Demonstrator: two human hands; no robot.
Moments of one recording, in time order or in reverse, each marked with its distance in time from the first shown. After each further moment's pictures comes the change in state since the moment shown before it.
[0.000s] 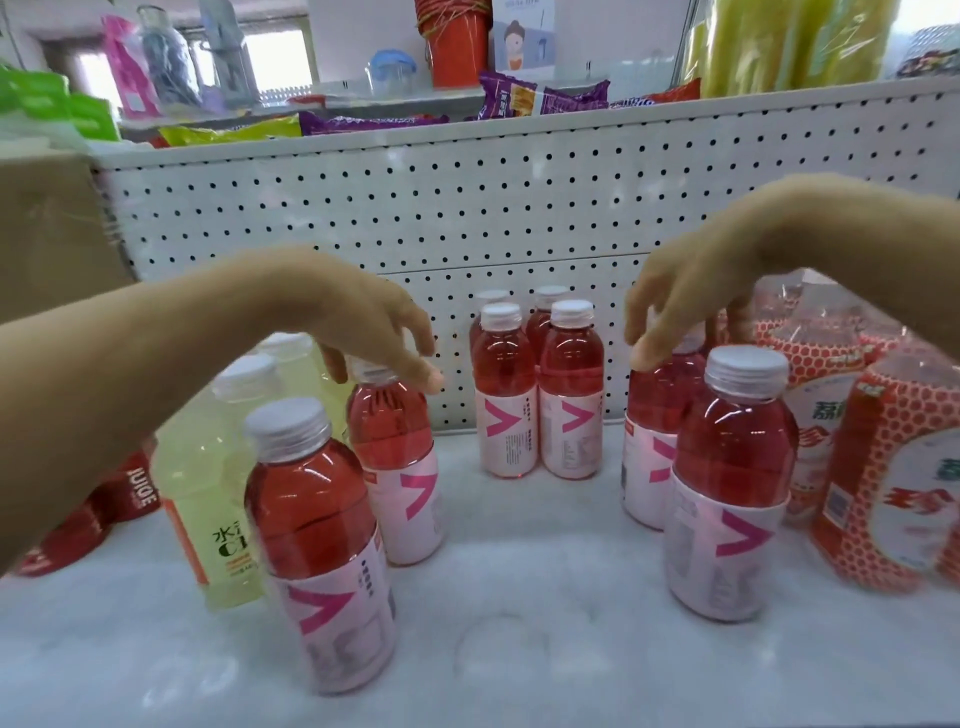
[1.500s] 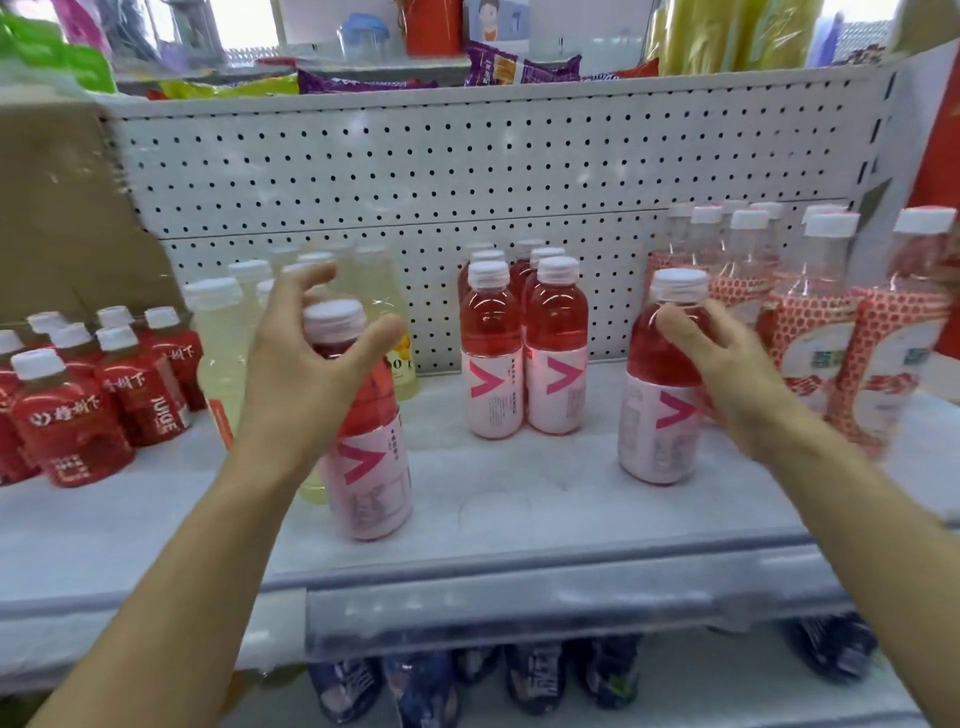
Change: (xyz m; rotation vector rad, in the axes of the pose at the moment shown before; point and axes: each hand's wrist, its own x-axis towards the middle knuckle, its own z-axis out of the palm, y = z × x) left_hand -0.079 0.000 0.147 -0.994 1.084 0.128; right_hand -0.057 0.005 0.181 1.301 0.796 -0.178
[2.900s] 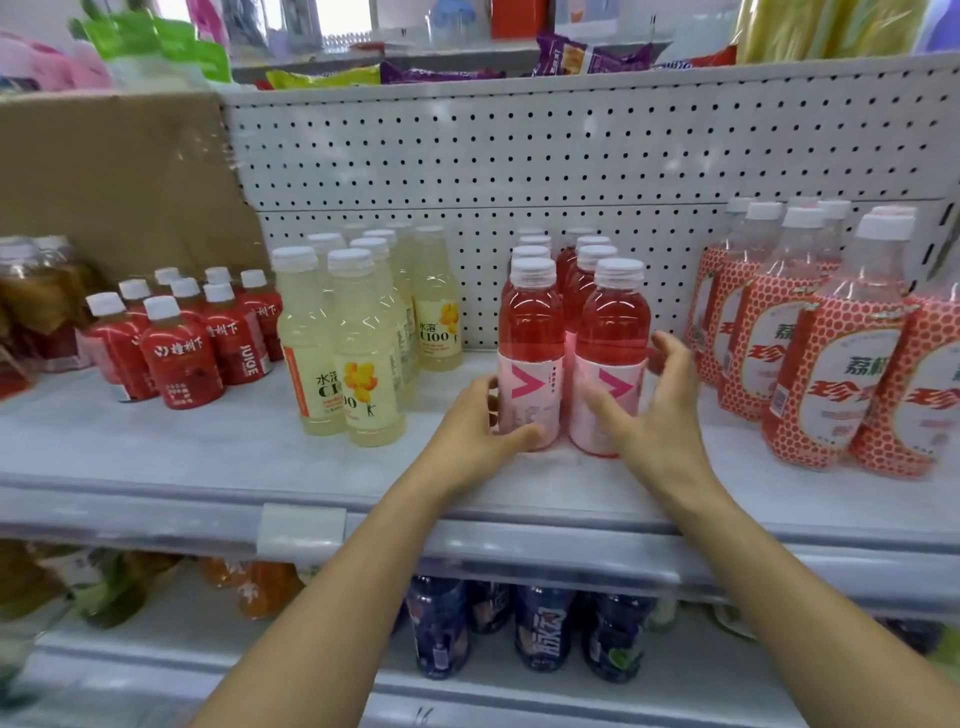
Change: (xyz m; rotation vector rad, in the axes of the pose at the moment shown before) left_hand -0.061 -0.035 0.083 0.052 -0.467 -0.278; right_hand -0.029 0.050 0.061 -0.274 0.072 -0.223
